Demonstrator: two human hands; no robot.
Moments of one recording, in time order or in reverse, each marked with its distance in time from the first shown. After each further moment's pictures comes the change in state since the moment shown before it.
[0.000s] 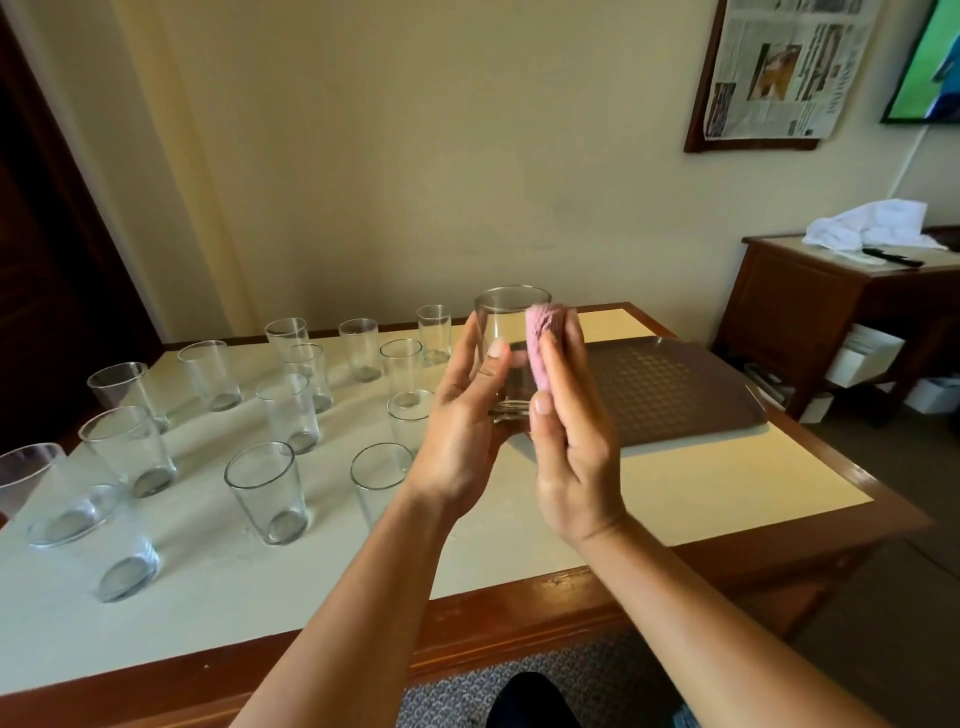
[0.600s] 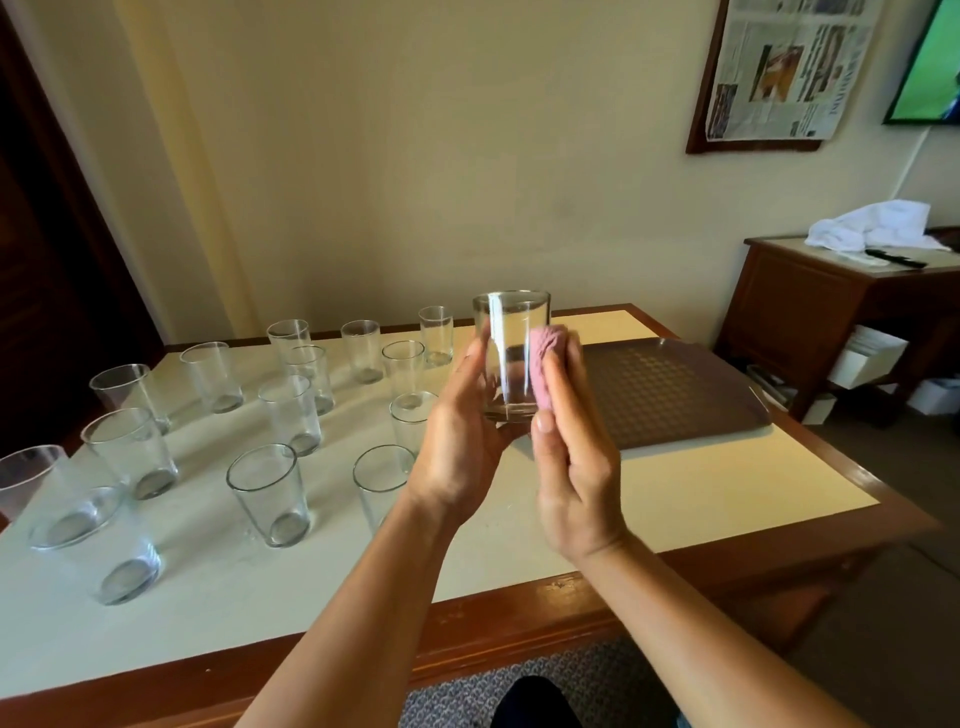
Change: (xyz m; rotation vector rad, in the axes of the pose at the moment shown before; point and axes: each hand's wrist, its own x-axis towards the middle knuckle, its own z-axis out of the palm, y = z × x) left_hand 0.000 0.000 -0.002 -0.022 -0.038 -0.010; right_hand -0.011 -0.002 0.002 -0.007 0.013 -0.024
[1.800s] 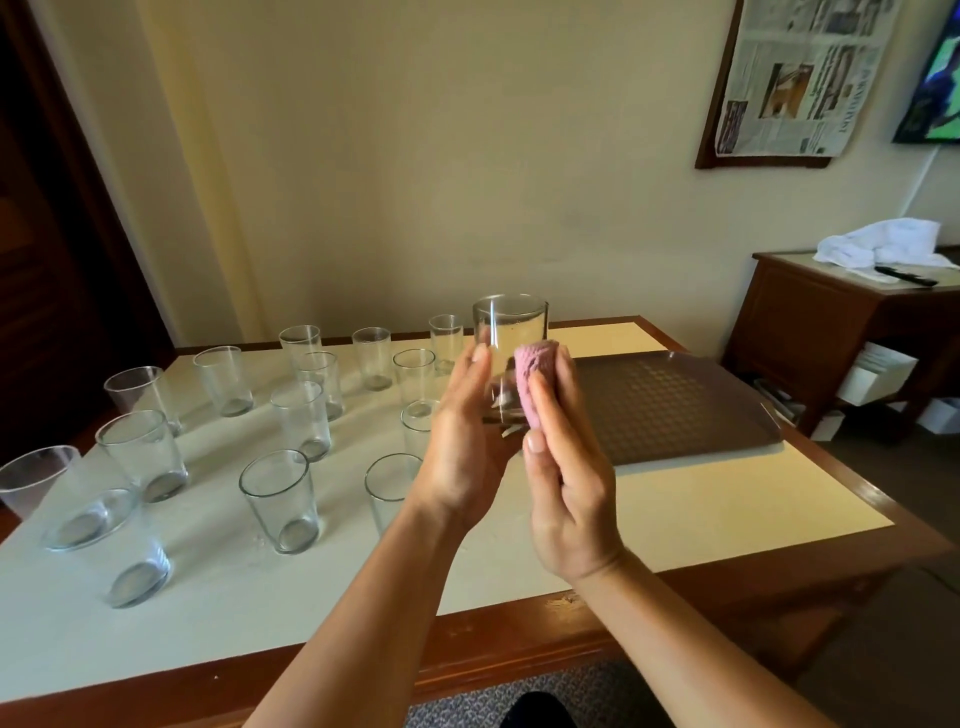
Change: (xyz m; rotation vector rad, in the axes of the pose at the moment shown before) left_hand 0.004 0.006 -0.008 -0.105 0.074 -0.032; right_hand -0.003 -0.004 0.015 0.030 -0.052 0.012
